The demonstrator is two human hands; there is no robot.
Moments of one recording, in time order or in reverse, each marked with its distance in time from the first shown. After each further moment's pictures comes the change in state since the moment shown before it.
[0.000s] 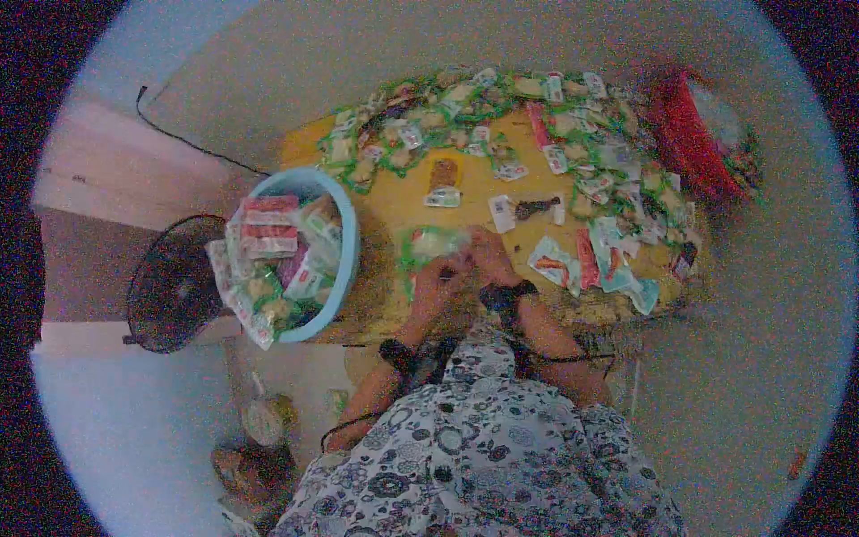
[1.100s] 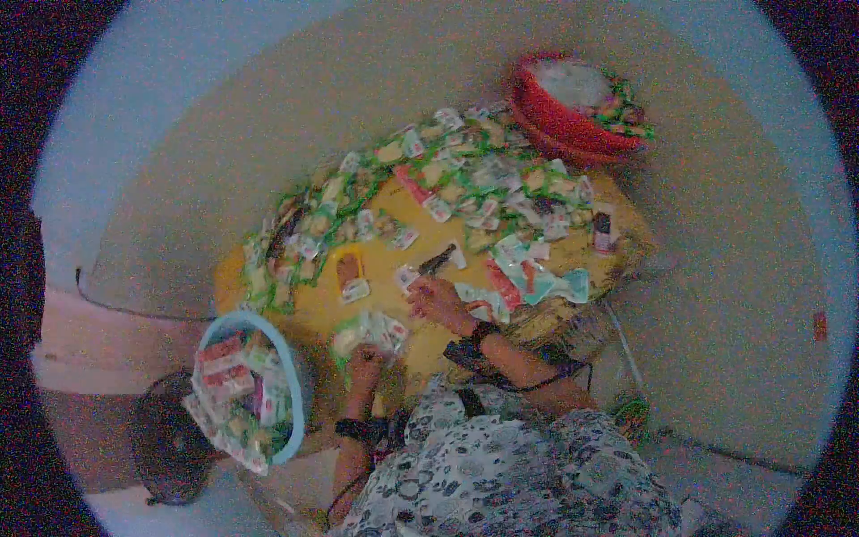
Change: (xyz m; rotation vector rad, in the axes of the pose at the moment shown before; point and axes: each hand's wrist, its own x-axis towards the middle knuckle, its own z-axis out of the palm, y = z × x) left_hand 0.015 -0.031 -0.026 0.317 -0.143 -0.300; right_hand -0.027 -0.037 -0.074 0.165 0.158 -0.081
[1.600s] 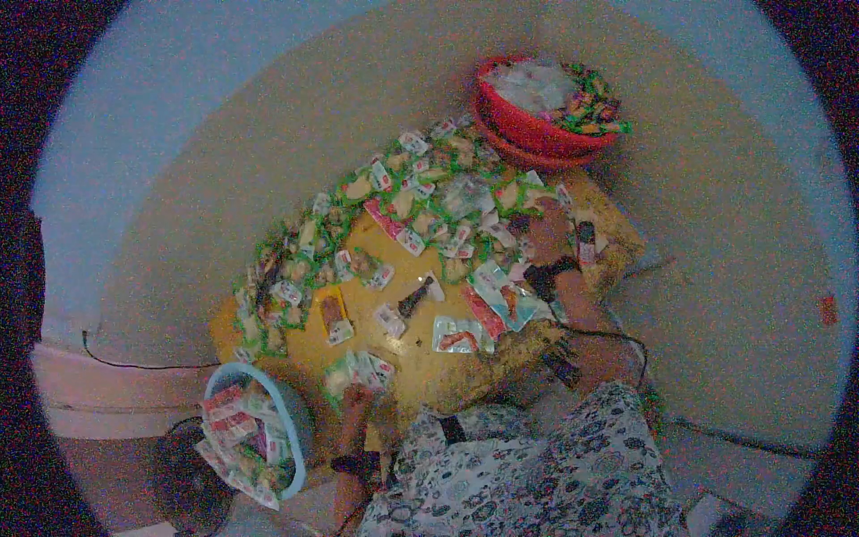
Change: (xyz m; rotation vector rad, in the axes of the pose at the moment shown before) left_hand 0.021 -0.070 -0.007 0.025 -0.102 0.090; right_hand 0.021 -0.094 -0.289 -1.097 0.952 -0.391
